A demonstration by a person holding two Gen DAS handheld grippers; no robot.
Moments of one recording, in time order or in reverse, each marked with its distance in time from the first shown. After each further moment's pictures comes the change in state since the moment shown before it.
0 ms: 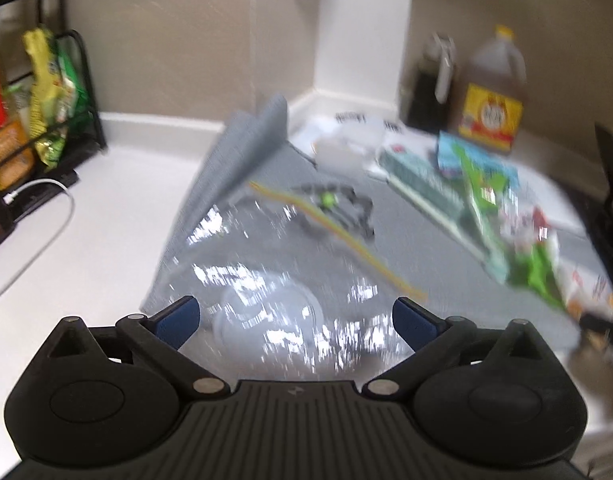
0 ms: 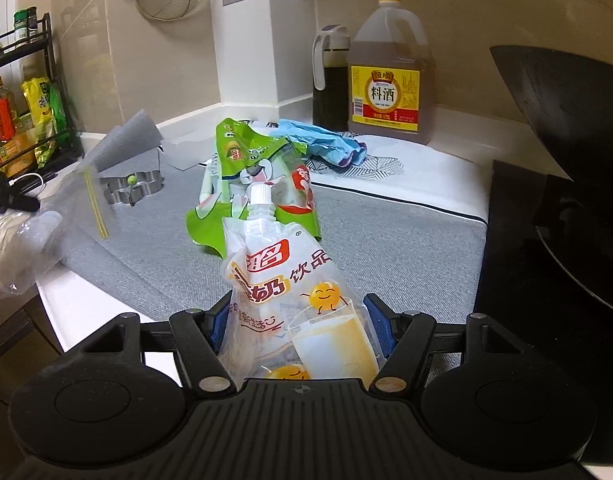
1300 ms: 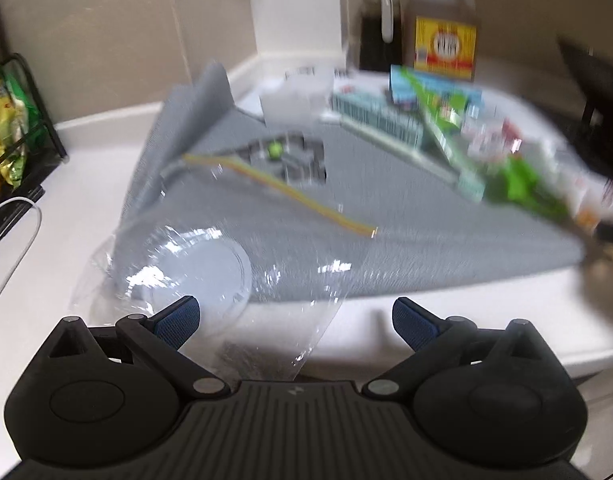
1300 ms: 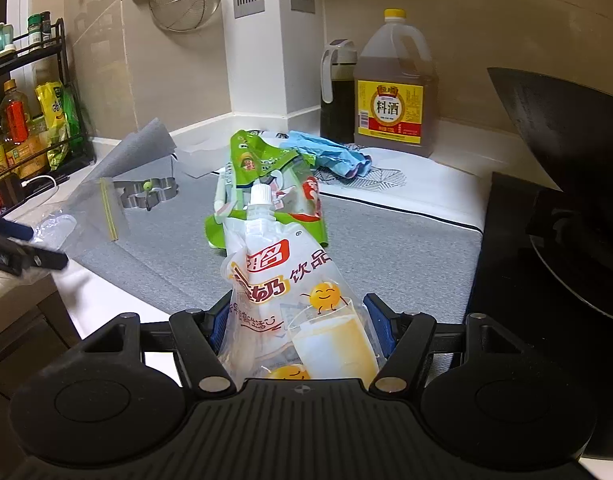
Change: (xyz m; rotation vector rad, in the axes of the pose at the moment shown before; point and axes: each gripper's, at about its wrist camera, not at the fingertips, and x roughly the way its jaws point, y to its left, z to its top) left arm 0.018 -0.036 -0.025 0.202 0.075 -0.002; right arm -0.020 0.001 -0.002 -0.019 -0.026 0.008
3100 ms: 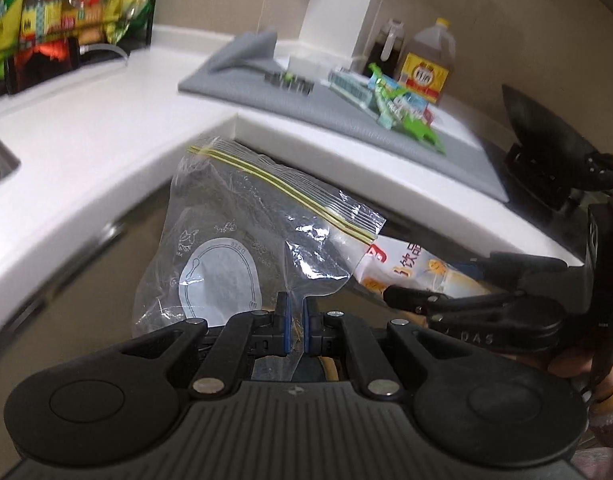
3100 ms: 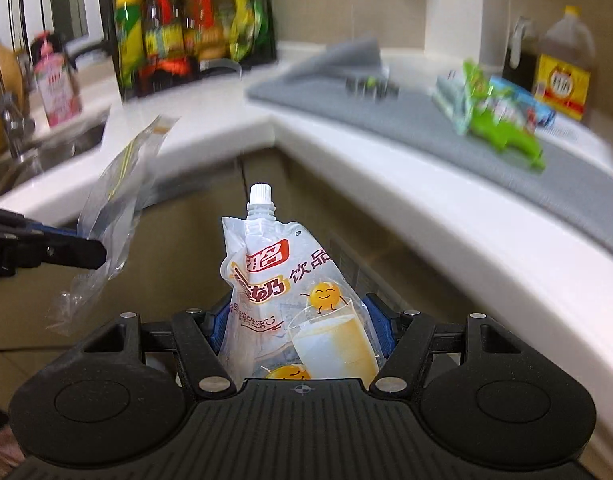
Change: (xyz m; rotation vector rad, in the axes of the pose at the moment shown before) left arm -0.178 -0.045 -0.213 -0.391 -0.075 -0.112; right arm -0.068 0.136 -0.118 -0.265 0.181 0.321
